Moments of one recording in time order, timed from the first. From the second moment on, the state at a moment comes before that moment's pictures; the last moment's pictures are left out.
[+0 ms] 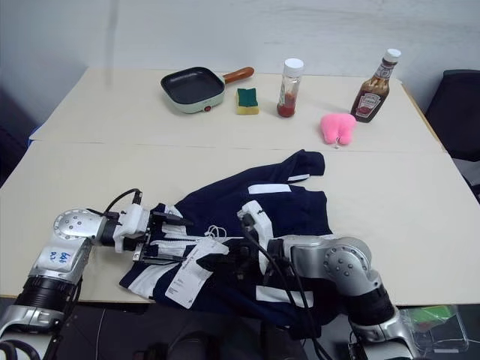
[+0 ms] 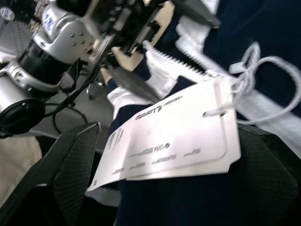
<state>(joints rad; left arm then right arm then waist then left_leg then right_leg) -0.37 0.71 -0.04 0.26 -0.29 -0.12 -1.38 -0.43 -0.34 0.19 -0.31 1.24 1.25 0.21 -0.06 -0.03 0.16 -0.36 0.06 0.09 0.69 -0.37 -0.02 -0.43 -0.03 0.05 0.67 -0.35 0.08</state>
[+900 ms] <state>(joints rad) -0.41 0.69 -0.13 0.32 -0.21 -0.06 -1.28 -0.42 -0.30 -0.09 -0.15 1.50 1.31 0.26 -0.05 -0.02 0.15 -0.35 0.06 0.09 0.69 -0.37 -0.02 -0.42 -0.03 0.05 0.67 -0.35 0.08</state>
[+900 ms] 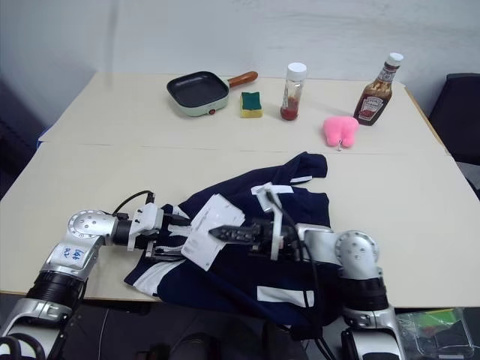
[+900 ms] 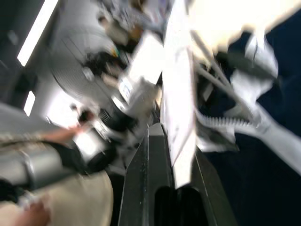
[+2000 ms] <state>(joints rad) -0.36 0.68 -0.15 0.34 -0.21 0.00 -1.17 0.28 -0.87 -0.87 -0.13 1.06 0.68 0.67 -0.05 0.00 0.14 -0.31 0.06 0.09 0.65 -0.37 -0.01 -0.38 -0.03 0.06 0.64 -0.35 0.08</state>
